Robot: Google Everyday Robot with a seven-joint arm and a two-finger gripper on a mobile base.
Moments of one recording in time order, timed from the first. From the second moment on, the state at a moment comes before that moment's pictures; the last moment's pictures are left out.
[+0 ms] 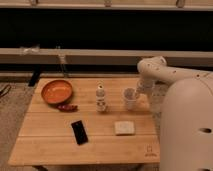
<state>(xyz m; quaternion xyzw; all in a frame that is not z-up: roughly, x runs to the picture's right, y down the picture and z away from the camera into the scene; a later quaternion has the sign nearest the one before) 0.222 0.064 0.862 -0.20 0.26 0.75 0.57</state>
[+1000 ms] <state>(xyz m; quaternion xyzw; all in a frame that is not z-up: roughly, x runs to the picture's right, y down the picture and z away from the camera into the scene) 0.194 -0.043 0.865 -0.15 0.23 0.77 0.58</state>
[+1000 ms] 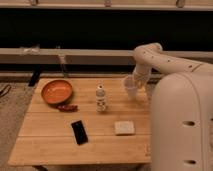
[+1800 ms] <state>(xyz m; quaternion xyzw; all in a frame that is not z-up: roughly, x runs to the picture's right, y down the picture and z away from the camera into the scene) 0.070 -0.125 0.932 -0.18 0.19 0.73 0.63</state>
